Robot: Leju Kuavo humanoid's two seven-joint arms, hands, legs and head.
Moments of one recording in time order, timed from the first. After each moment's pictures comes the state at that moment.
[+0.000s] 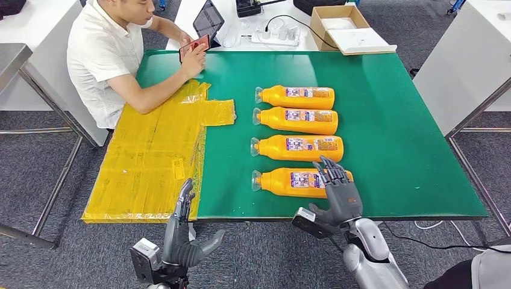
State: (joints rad) left arm 0.08 -0.18 -0.34 -1.32 0.04 0.14 -0.66; right arm -0.19 -0.16 0.20 -1.06 0.94 -0.39 -0.24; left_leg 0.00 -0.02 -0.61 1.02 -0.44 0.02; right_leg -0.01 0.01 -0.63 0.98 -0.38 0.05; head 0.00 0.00
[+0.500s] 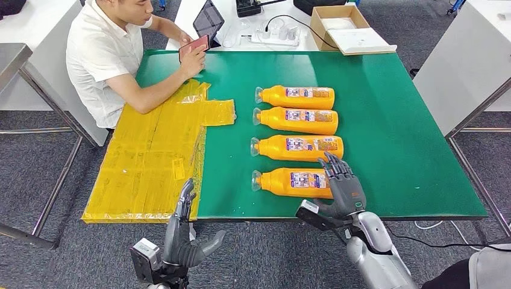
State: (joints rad) left arm 0.08 -0.18 -0.33 -1.32 0.03 0.13 -0.66; right arm -0.24 -0.18 0.20 -0.99 0.93 -0.38 -0.22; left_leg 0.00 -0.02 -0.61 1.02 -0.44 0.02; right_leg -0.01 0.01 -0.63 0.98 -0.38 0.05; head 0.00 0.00
